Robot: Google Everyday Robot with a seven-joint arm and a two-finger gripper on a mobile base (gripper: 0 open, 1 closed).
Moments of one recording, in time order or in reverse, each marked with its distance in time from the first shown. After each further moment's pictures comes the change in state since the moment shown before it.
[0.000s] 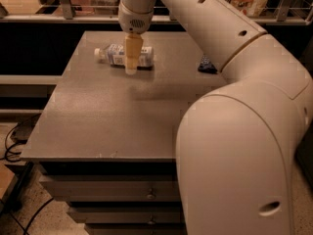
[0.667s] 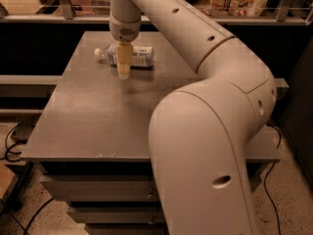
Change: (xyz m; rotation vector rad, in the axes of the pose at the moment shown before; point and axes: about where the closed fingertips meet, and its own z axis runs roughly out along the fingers) arm -0.011 -0.015 0.047 -0.037 0.049 -0.009
